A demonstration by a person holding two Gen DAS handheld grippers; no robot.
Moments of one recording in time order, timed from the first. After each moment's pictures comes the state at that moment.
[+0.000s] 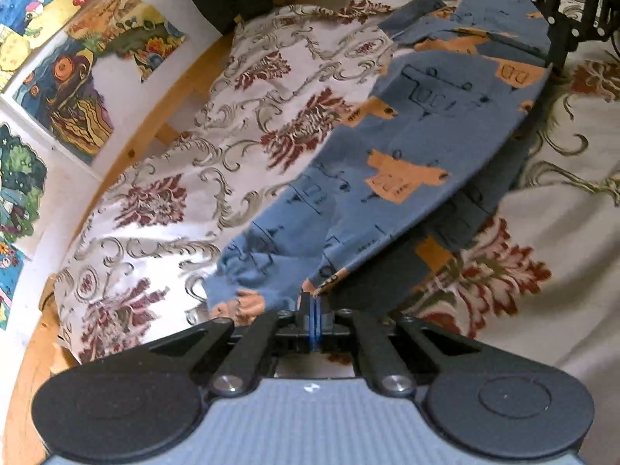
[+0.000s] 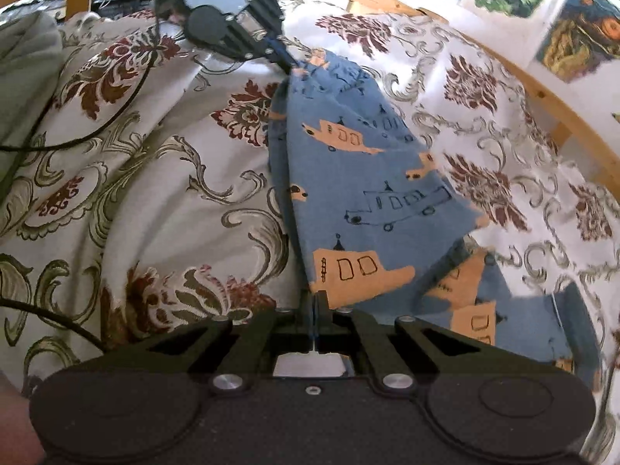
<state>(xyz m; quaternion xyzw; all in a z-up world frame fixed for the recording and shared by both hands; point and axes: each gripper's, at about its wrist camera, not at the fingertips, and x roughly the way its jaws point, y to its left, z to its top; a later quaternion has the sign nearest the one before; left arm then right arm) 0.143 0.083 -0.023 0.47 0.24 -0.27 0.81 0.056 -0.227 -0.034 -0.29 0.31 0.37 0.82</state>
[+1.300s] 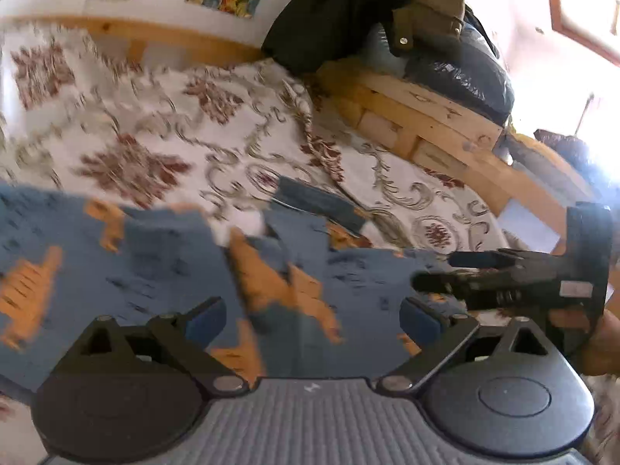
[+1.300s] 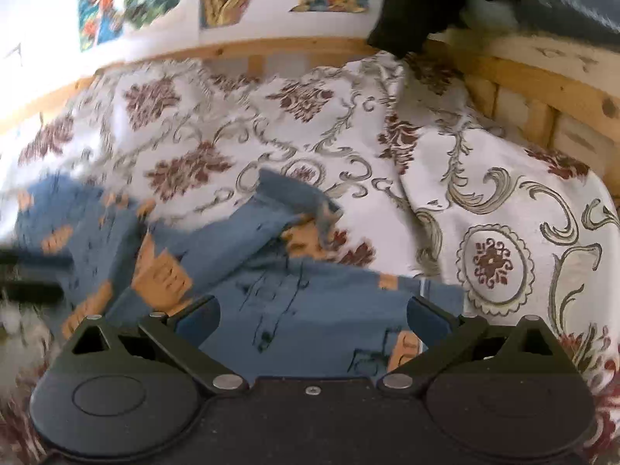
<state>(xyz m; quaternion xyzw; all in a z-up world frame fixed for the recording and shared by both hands) 0.116 -0.099 -0.023 -0.09 0.32 -0.35 0.87 0.087 -0.414 0.002 0.01 0.34 0.04 0.94</state>
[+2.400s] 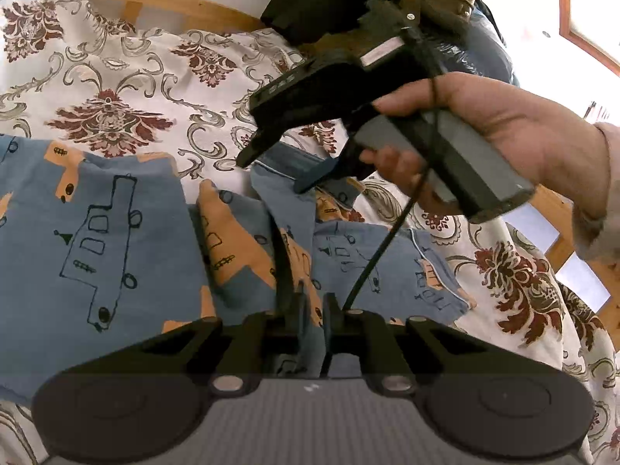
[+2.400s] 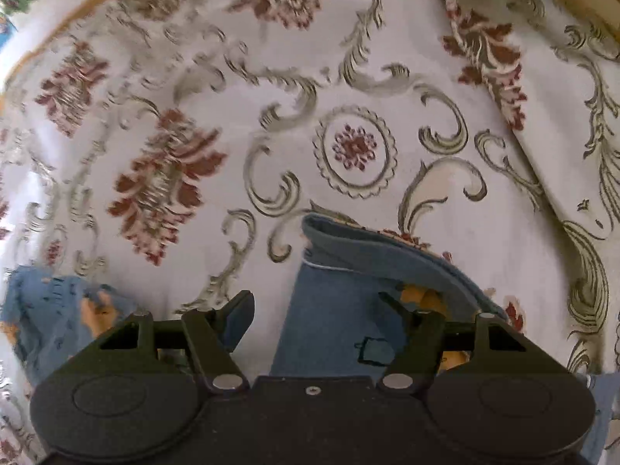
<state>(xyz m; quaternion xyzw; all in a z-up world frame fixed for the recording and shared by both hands) 0.126 -0.121 -0.053 -0.11 0.36 -0.36 0.85 0.300 -0.348 -0.010 0.12 0.56 -0.01 0.82</state>
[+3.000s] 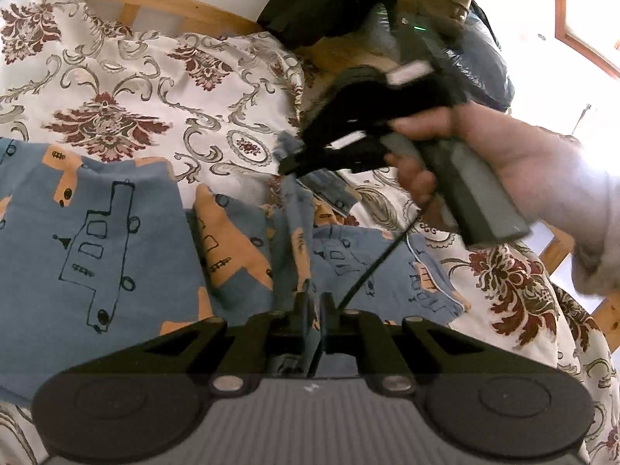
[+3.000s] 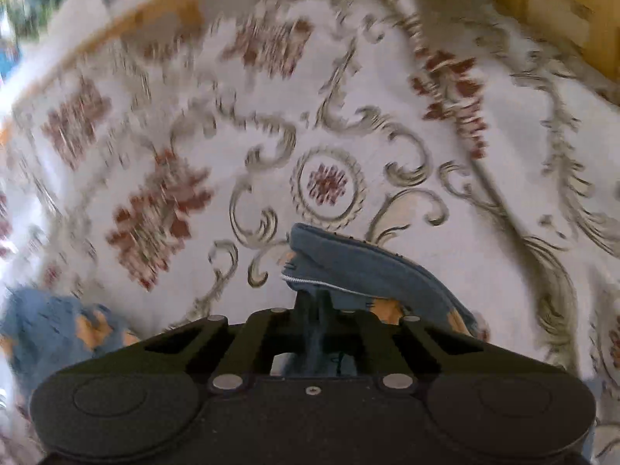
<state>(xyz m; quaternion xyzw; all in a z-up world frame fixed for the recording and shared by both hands) 0.125 -0.118 -0.052 -0.11 0.35 -0.37 0.85 0.260 -0.371 0.008 0.15 0.47 -0.02 0.87</state>
